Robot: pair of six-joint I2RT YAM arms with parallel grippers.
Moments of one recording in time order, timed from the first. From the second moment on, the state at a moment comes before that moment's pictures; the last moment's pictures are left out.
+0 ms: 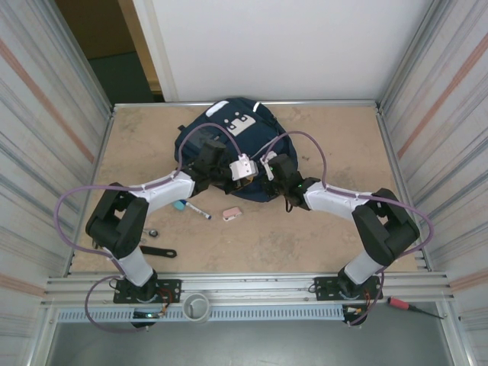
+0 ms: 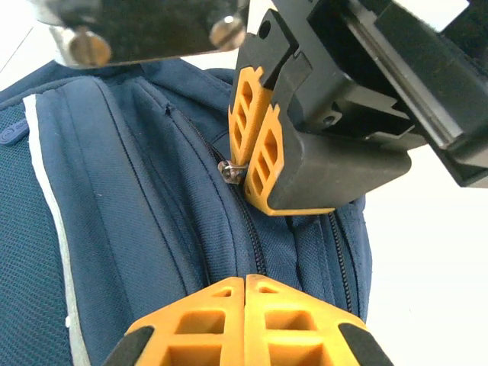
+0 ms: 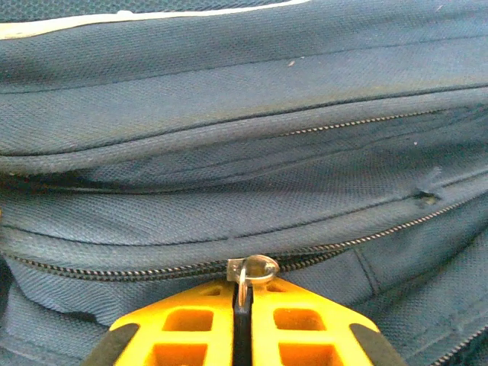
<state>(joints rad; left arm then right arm) -0.58 1.69 1.03 -0.02 0.47 0.68 0.65 1.59 0.86 -0.03 0.15 0.07</state>
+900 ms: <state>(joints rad) -0.52 1.60 0.97 -0.01 0.49 0.74 0.40 1.50 0.79 -0.01 -0.44 0.29</state>
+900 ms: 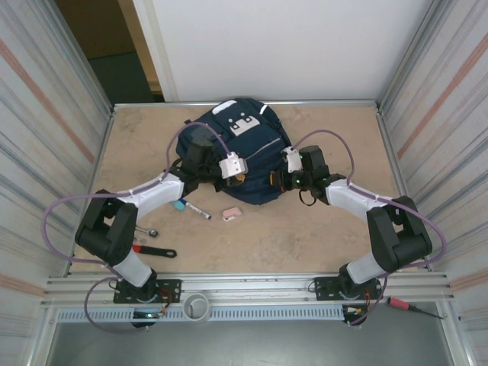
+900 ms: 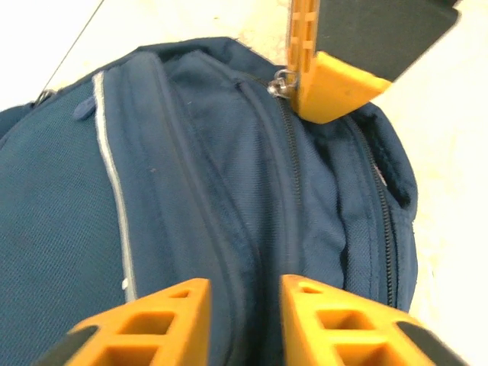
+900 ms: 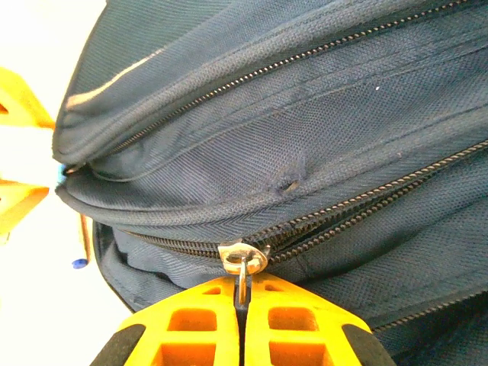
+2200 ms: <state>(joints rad) -0.50 1.63 1.01 -0.09 0.50 0.79 0.36 1.45 0.84 -0.20 -0.38 0.29</state>
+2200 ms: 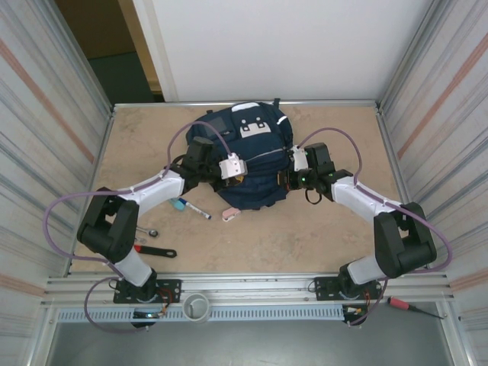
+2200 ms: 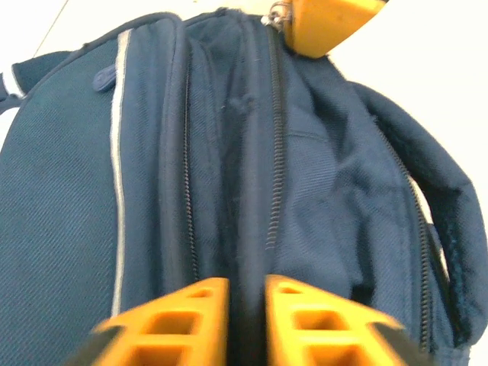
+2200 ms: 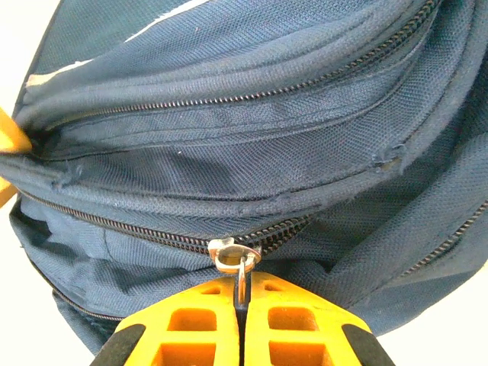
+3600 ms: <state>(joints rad) -0.49 1.72 1.10 0.09 0.68 0.76 0.28 1.33 0.84 -0.24 -0.42 0.36</state>
